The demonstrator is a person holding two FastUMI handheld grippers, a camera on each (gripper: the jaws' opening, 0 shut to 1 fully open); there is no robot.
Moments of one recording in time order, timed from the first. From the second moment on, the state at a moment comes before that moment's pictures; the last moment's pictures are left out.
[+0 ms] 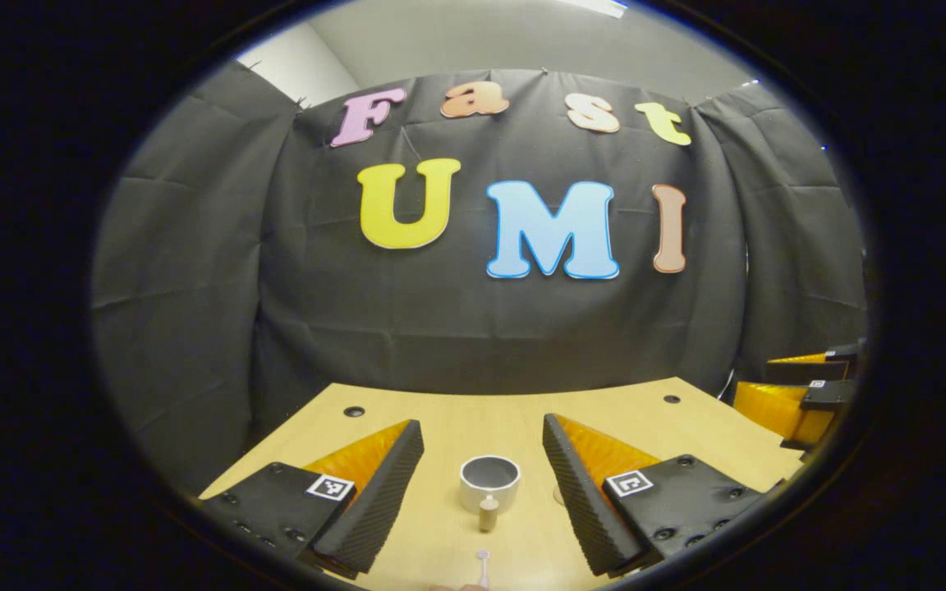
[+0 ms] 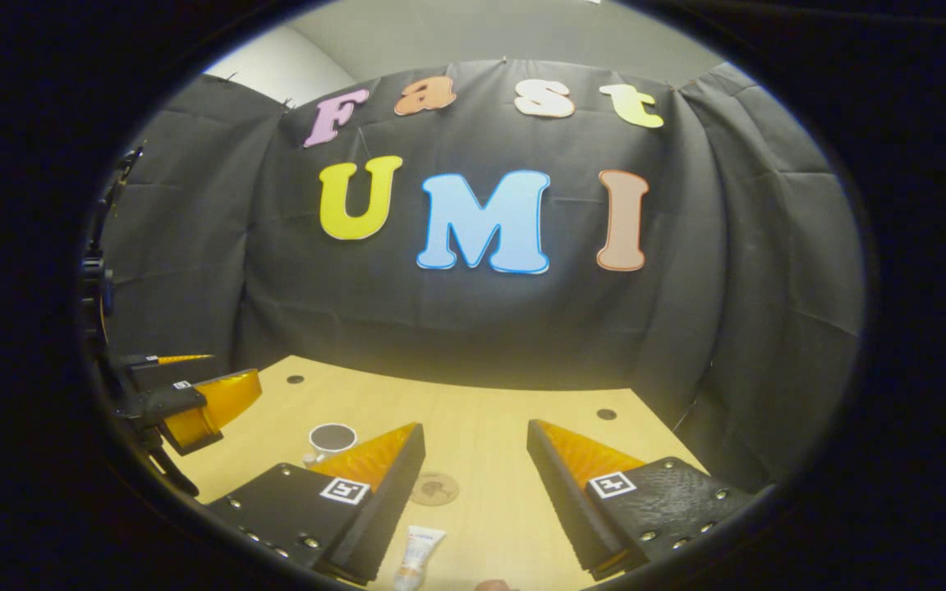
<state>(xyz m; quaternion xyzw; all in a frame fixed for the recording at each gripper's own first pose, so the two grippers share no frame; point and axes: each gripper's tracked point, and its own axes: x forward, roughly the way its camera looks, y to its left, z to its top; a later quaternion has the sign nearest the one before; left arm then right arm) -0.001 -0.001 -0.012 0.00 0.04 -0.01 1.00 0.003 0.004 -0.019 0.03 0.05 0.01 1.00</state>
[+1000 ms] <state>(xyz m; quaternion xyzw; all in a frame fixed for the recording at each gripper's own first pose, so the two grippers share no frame) -0.013 -0.012 -0.143 -0.04 0.27 -0.03 0.96 0.003 0.043 -0.109 0.09 0.24 0.06 0.97</state>
